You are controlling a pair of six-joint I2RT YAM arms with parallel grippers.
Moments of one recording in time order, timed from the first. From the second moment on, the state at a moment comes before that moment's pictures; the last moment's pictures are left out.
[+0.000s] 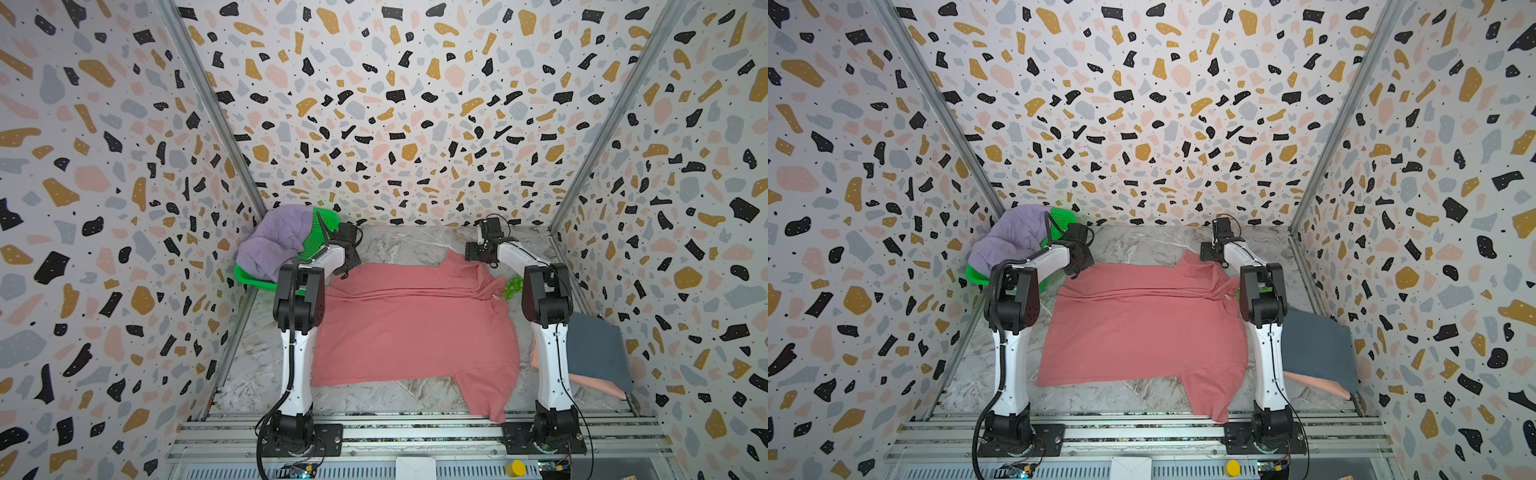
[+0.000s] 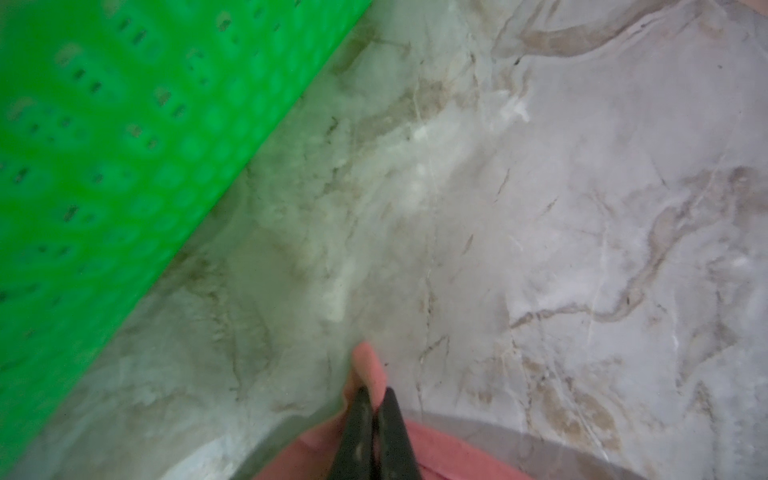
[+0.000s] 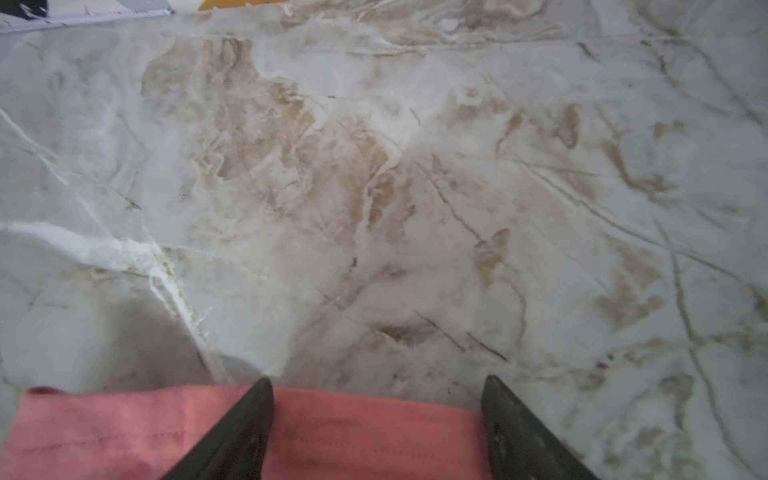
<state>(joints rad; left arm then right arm) -0.16 2.32 1.78 -0.52 -0.22 -0.56 0.16 2.40 1.92 -0.44 0.05 0.17</state>
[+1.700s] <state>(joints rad) -0.12 2.19 1.79 -0.20 -0.03 -0.61 0.10 2.21 1.87 -0.06 -0.26 0.16</state>
